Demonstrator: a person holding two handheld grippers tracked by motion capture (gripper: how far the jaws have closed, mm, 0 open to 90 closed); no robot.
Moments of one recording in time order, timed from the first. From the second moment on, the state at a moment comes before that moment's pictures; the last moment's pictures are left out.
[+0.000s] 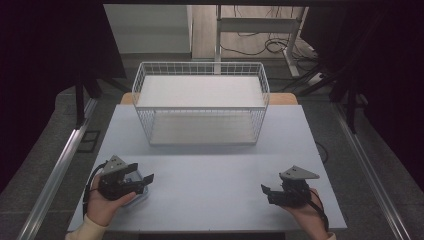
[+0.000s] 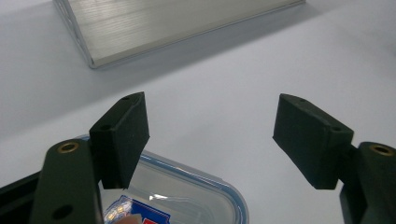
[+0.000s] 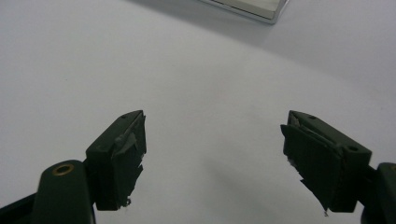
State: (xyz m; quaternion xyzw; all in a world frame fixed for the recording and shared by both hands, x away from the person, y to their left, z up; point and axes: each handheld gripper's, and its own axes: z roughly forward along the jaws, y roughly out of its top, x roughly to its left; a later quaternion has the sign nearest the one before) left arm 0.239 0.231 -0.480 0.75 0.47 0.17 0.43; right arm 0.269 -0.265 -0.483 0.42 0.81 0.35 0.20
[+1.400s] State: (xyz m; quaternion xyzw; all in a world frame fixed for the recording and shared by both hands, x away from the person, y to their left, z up) left arm 0.227 0.259 -0.457 0.76 0.49 0.17 0.39; right arm 0.266 -0.263 -0.481 0.42 0.81 0.36 0.18
